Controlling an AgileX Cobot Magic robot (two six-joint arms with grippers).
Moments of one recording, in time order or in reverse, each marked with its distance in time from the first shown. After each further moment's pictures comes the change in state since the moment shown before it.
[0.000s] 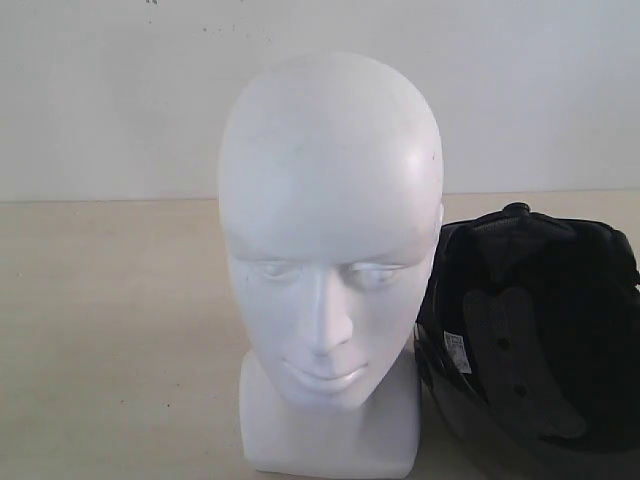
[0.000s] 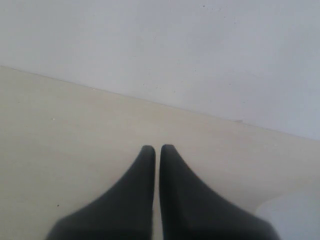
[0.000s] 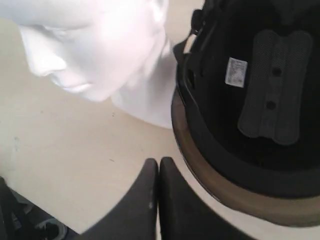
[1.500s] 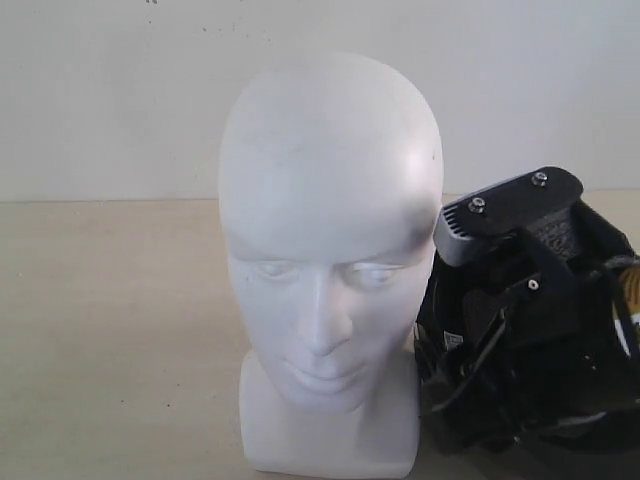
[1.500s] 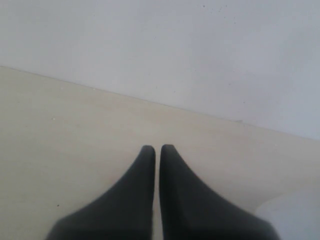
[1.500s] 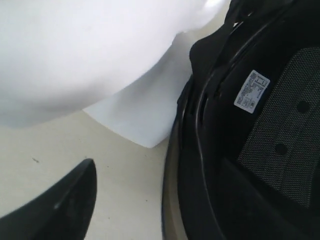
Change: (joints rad) left arm 0.000 0.000 0.000 0.000 0.000 0.000; right arm 0.686 0.580 0.000 -0.718 -0.503 0.571
